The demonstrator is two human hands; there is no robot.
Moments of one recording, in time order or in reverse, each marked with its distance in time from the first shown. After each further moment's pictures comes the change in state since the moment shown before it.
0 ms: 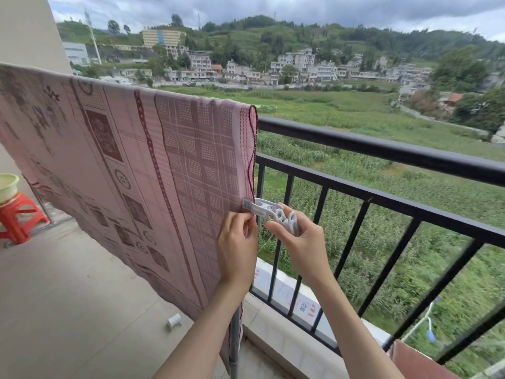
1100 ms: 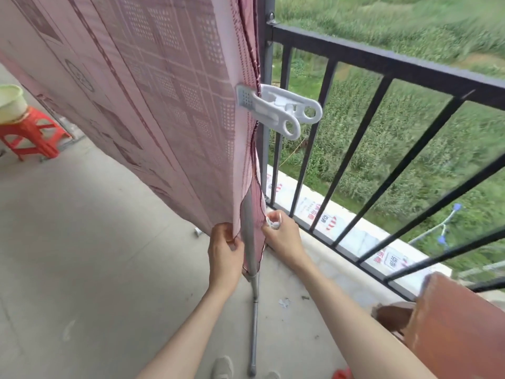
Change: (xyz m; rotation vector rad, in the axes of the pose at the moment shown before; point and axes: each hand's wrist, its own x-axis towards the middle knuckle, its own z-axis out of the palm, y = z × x) left_hand -0.140 -0.147 0.033 0.082 -0.348 -0.736; right_hand -0.031 0.226 0.076 -0.211 -0.238 0.540
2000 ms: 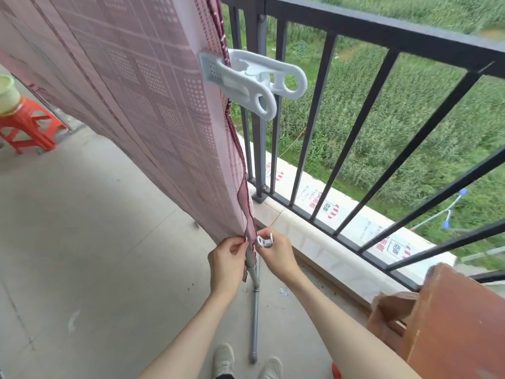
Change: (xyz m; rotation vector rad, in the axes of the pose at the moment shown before) left_hand -0.018 -0.014 0.022 0.014 -0.088 -0.161; right_hand -0.016 0.054 0.016 0.064 -0.100 0.020
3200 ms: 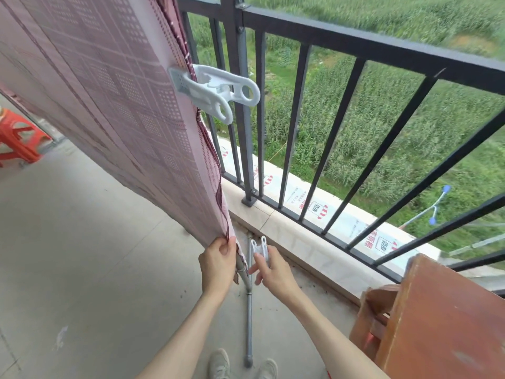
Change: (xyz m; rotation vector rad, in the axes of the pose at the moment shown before) left_hand -0.013 0.020 -0.001 0.112 0.008 -0.007; right_hand -0.047 0.010 -0.018 0.079 -0.116 0.120
